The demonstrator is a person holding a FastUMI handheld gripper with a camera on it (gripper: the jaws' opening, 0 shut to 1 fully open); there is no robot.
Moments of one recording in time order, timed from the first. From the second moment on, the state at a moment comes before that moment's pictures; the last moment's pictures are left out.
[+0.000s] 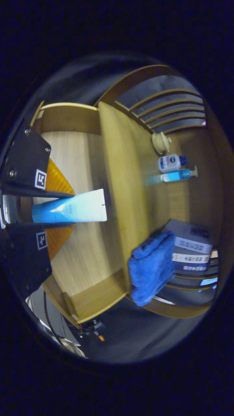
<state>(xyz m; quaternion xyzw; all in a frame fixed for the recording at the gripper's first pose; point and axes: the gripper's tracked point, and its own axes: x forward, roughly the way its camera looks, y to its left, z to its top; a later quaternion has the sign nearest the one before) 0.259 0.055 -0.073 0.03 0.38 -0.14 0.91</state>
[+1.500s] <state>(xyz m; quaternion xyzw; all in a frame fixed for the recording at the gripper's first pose) 0.425 0.060 -0.047 0.02 0.30 -0.07 0.95</state>
